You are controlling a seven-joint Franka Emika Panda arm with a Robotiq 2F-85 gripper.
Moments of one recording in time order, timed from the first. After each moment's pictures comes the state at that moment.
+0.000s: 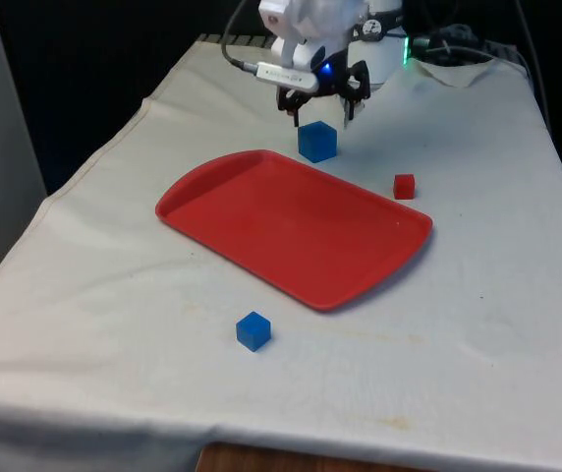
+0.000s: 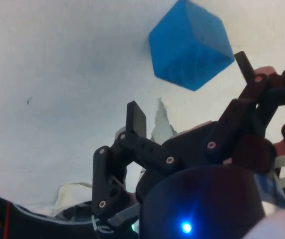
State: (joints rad) arm 0.56 0.14 -0.70 -2.55 0.02 2.33 -0.45
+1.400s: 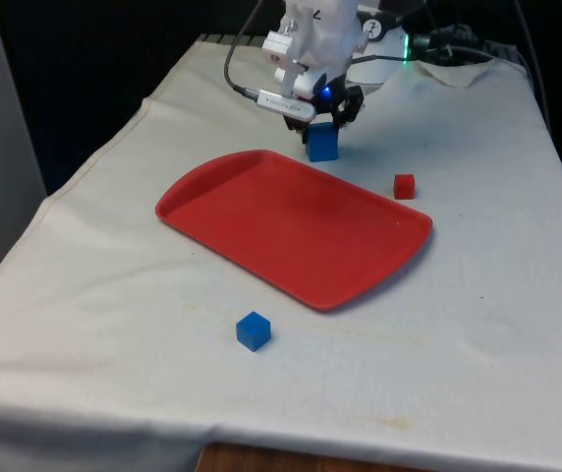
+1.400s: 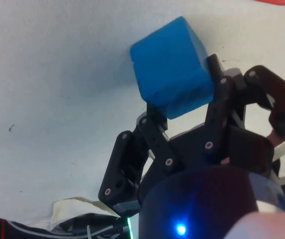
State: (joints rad) arm 0.56 0.27 -0.68 -2.55 0.07 2.39 -0.52
